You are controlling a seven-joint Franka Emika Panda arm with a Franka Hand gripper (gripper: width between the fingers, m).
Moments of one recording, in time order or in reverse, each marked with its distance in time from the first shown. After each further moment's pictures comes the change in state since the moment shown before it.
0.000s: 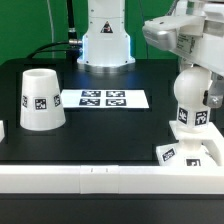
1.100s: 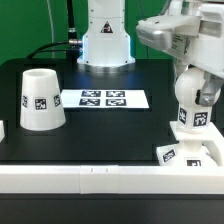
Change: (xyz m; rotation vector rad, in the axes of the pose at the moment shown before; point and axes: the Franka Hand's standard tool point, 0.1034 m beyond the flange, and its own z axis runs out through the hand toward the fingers) arm -0.010 -0.001 0.001 0.001 -0.017 0.133
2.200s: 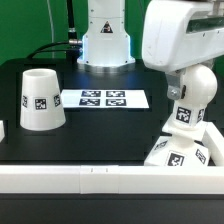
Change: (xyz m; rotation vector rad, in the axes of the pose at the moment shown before) arm -0.002 -0.005 -0.004 0.047 0.005 0.845
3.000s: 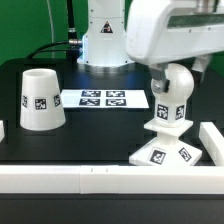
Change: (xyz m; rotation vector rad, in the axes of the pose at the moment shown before) arm -0.041 -0.007 -0.004 0.017 -0.034 0.048
